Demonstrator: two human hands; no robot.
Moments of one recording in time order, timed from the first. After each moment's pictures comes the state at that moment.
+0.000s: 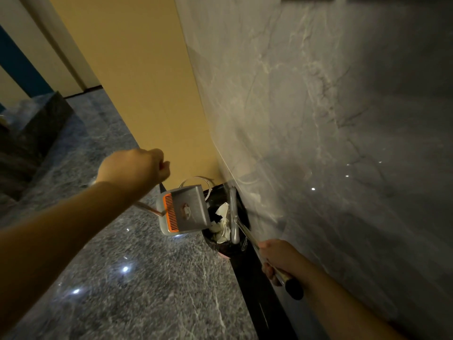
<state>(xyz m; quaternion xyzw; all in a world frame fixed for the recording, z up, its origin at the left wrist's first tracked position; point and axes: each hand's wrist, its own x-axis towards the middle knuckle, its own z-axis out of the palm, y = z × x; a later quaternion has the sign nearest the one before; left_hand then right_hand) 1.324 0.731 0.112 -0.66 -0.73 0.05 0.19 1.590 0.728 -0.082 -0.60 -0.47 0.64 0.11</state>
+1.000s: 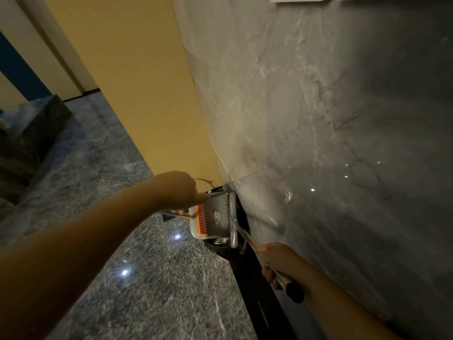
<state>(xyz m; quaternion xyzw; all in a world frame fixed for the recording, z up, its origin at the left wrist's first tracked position) 1.365 0.764 0.078 -0.70 -0.69 0.19 -0.07 1.592 0.727 -0.083 -0.61 -0.35 0.69 0.13</state>
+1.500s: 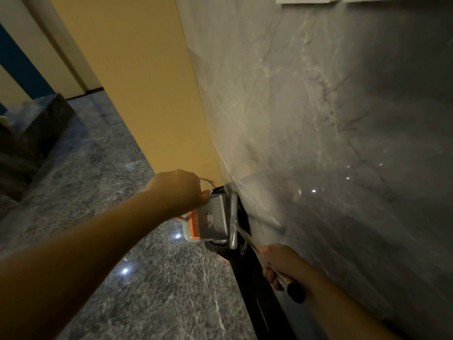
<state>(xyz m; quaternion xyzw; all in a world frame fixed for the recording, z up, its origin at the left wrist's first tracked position) 1.373 0.752 0.076 -0.67 -0.72 0.17 0.05 1.587 0.730 -0.082 -0.62 -0.32 0.71 0.10</state>
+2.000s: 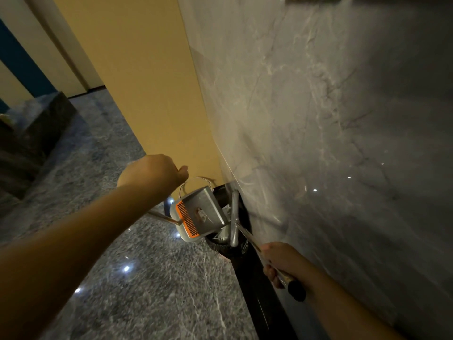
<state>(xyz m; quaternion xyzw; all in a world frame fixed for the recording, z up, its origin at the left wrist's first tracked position) 1.339 0.750 0.094 -0.58 -0.82 0.03 0.04 1.586 0.728 -0.078 -0.61 -0.32 0.71 0.11</state>
